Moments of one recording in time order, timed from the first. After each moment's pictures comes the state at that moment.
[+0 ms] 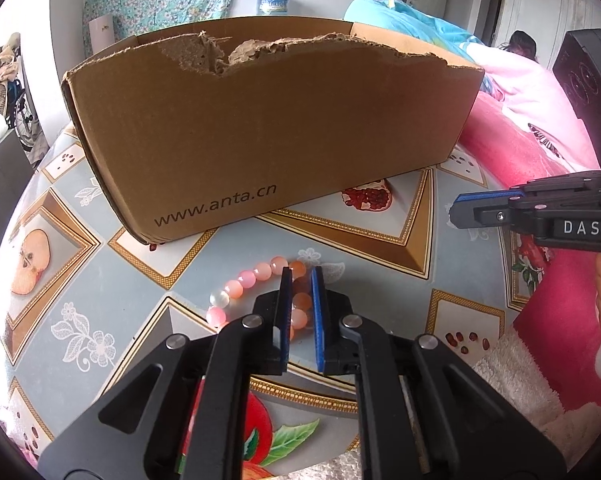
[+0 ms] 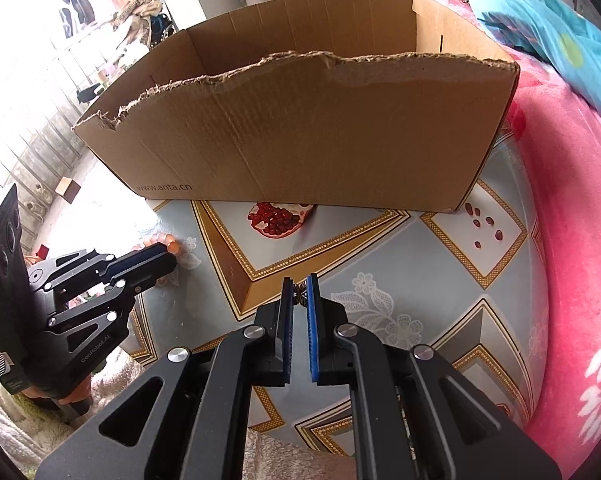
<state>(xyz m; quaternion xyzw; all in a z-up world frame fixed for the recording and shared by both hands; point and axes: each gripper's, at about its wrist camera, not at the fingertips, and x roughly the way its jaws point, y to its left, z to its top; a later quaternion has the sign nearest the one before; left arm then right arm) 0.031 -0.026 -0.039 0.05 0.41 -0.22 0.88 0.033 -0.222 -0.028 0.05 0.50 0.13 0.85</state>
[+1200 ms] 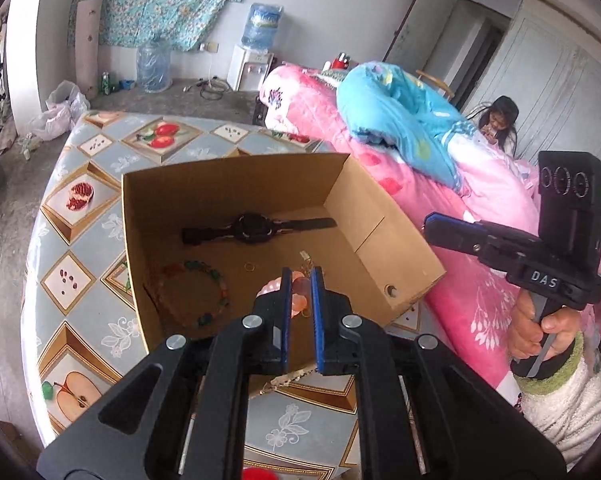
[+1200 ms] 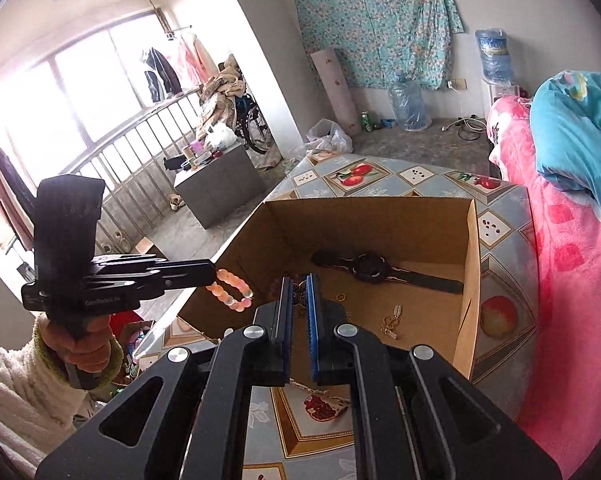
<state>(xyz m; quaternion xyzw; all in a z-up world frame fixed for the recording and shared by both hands) 0.157 -0.016 0.107 -0.04 0.44 -0.28 0.85 0.118 -0.254 0.110 0.11 0.35 0.28 0.89</state>
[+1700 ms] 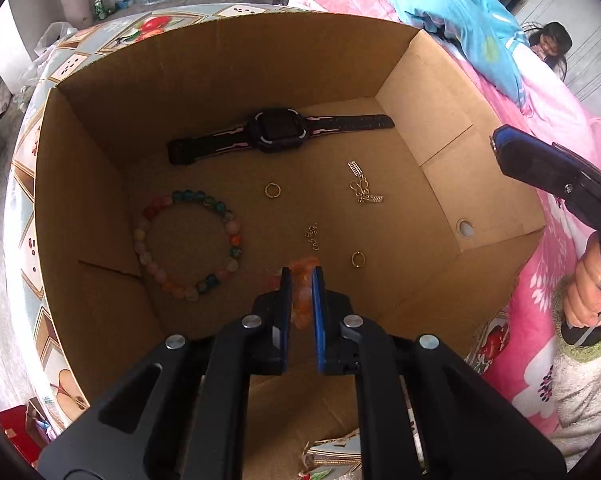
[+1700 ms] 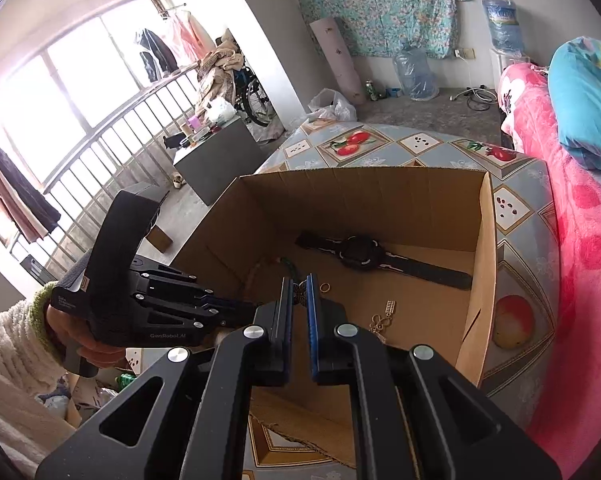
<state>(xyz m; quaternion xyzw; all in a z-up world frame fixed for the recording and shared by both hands) 0.206 -0.050 0.025 0.04 0.59 -0.24 0.77 0.166 -0.253 0.073 0.11 0.41 0.30 0.86</state>
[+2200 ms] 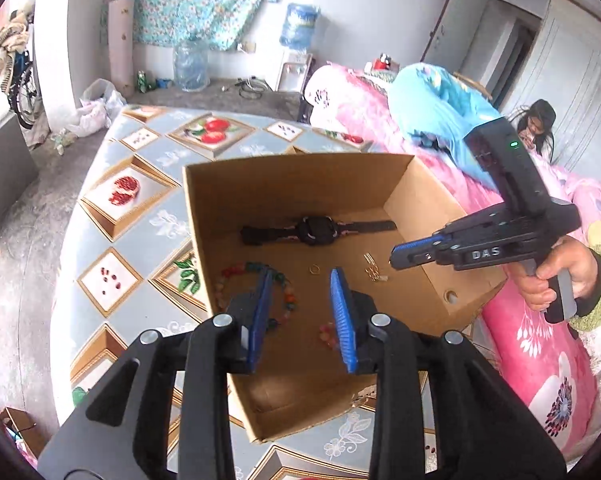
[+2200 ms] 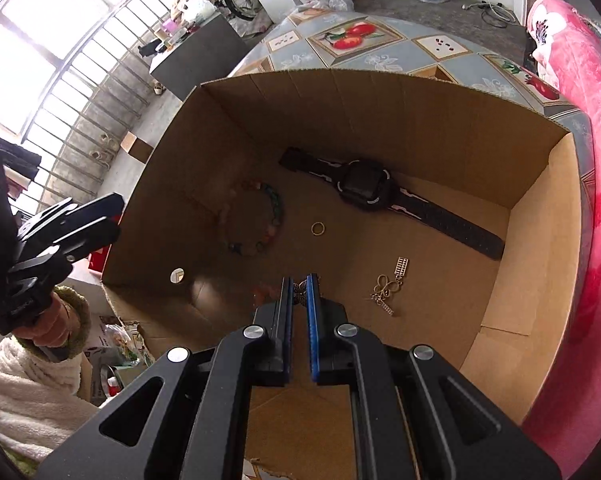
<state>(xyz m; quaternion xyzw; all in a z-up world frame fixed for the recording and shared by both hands) 0.158 0.026 0.098 -0.03 0.41 -0.21 0.89 0.236 -0.203 0.033 0.04 0.60 0.29 0.75</state>
